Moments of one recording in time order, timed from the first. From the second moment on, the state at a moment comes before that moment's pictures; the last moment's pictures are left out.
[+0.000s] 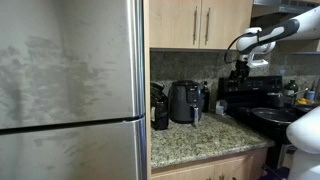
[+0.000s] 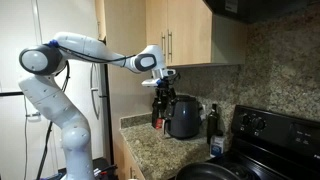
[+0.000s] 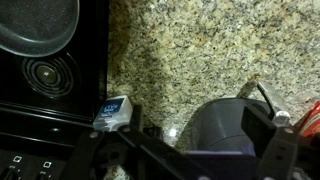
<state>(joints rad) -0.08 -0.48 -0.19 -2.26 -0.14 2.04 -0.26</state>
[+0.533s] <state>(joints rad) -0.07 -0.48 -0.18 -2.26 -0.13 2.04 -0.26</state>
